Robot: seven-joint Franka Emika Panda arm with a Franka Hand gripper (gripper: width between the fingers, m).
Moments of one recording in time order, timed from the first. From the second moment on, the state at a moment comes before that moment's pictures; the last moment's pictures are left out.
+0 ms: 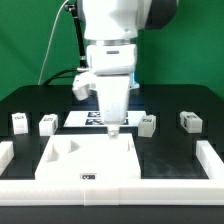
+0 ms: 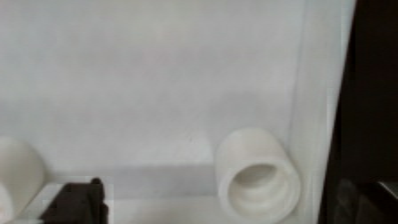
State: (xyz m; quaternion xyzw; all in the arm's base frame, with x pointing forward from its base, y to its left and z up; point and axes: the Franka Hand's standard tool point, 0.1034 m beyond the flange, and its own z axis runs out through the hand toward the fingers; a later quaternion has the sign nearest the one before) arm 0.515 -0.018 0.052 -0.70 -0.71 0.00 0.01
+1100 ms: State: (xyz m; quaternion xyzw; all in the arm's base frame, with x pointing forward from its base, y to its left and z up) arm 0.487 -0.035 0.009 -0.71 -0.70 0.01 0.03
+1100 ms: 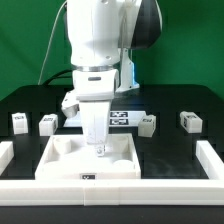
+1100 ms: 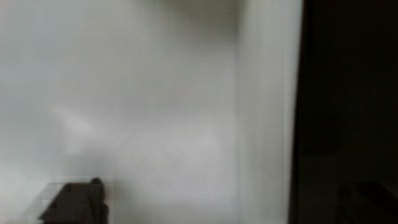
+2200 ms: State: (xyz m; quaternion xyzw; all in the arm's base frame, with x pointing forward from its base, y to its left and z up) arm 0.488 -0.034 0.007 -0.71 -0.70 0.01 0.03
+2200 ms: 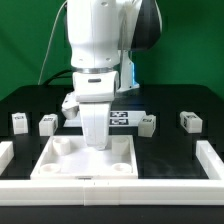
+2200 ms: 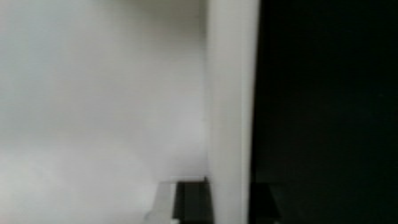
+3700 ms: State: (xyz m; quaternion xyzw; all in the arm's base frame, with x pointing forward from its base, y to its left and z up) arm 0.501 0.060 0.013 -0.72 -0.69 0.00 0.05
